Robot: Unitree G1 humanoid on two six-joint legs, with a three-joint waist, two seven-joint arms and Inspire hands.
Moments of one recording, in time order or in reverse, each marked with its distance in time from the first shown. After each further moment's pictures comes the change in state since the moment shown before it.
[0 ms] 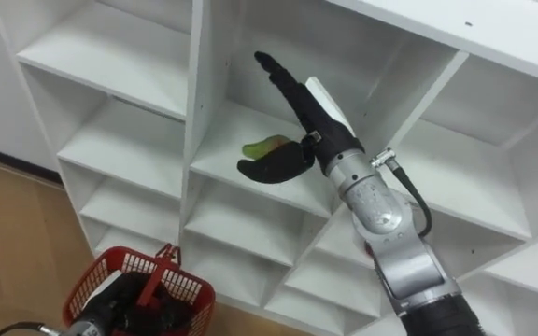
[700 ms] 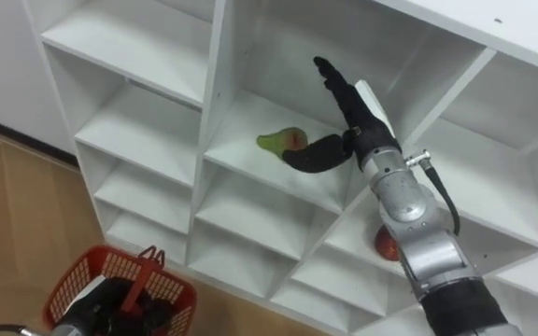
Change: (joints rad) left arm 0.000 0.005 0.070 0.008 0.066 0.053 -0.043; right arm -0.050 -0.063 -0.028 0.171 0.068 0.009 -0.098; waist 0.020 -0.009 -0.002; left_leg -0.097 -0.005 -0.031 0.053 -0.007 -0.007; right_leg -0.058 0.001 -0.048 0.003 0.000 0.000
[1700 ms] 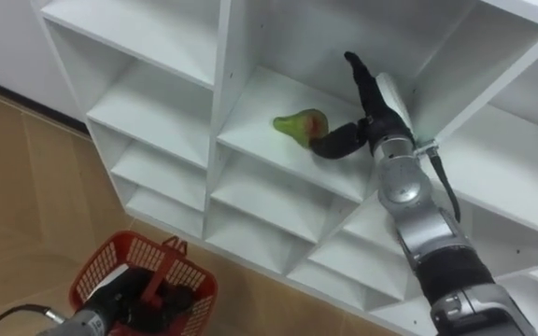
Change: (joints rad) left arm -0.068 0.002 -0.100 0.011 -0.002 0.010 -0.007; right arm -0.162 0.008 0.025 0.309 -0.103 -0.022 -0.162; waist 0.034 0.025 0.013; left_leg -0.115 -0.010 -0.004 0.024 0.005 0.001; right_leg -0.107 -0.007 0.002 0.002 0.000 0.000
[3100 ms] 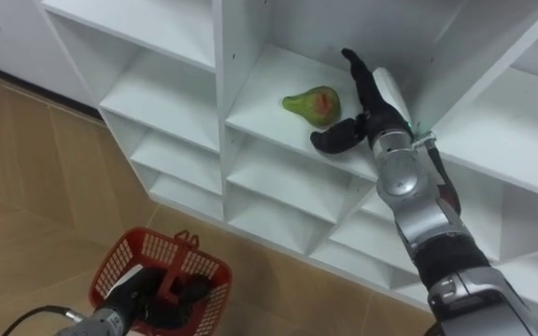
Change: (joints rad) left arm -0.070 -0.036 -0.058 0.137 -0.137 -0.026 0.059; right arm -0.075 0.001 0.028 0.111 -0.018 -0.053 0.004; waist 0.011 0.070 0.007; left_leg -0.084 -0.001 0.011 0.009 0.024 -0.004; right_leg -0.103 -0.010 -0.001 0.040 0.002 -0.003
